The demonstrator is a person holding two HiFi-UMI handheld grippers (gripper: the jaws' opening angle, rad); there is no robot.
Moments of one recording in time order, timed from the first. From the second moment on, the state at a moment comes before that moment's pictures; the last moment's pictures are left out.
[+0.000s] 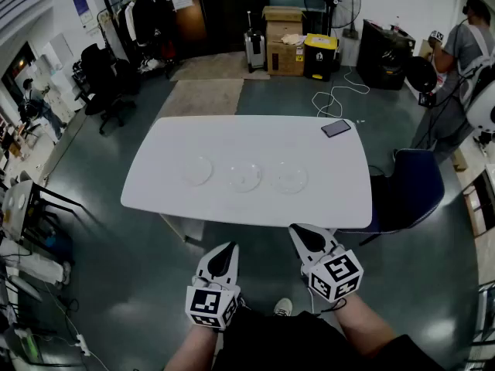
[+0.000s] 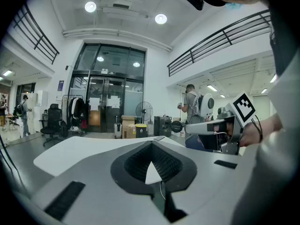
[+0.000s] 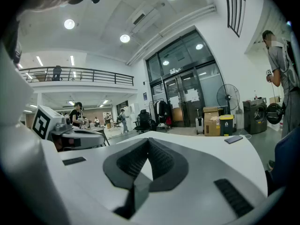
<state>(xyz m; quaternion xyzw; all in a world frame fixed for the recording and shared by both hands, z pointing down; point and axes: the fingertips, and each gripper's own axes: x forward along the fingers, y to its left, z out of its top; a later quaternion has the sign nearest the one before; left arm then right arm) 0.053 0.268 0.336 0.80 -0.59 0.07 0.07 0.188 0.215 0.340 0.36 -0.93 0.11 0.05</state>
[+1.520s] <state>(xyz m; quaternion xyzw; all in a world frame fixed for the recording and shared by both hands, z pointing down) -0.046 0.167 0.335 0.82 -0.57 0.05 0.09 0.118 0.118 0.325 0.41 -0.90 0.12 0.01</state>
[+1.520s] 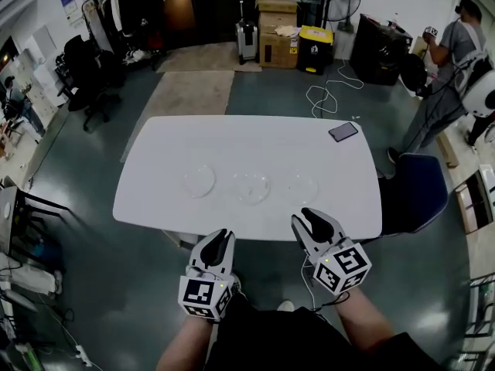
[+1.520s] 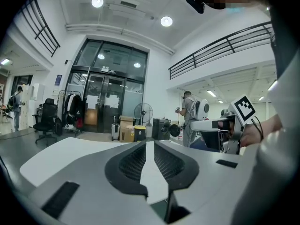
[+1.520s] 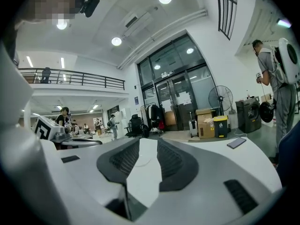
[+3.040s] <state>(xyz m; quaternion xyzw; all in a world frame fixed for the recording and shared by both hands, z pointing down) -0.256 -0.011 0.375 0.84 -0.53 0.05 0.13 -0.058 -0.042 0.358 0.50 -0.85 0.15 0.04</state>
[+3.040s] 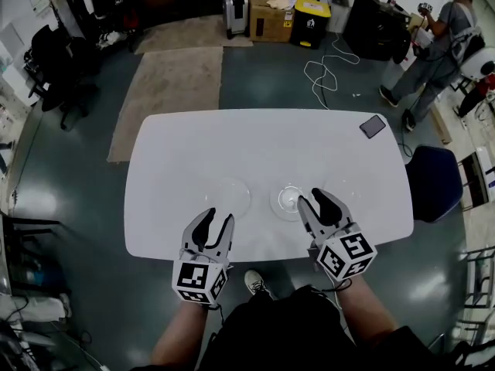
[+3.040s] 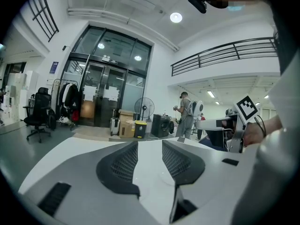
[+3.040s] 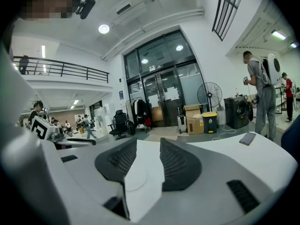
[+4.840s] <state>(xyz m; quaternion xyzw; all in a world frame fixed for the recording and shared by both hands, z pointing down) -0.340 -0.080 0.539 0.70 -0.65 0.13 0.26 -0.195 -0.148 0.582 0.34 -0.87 0.29 0.20</state>
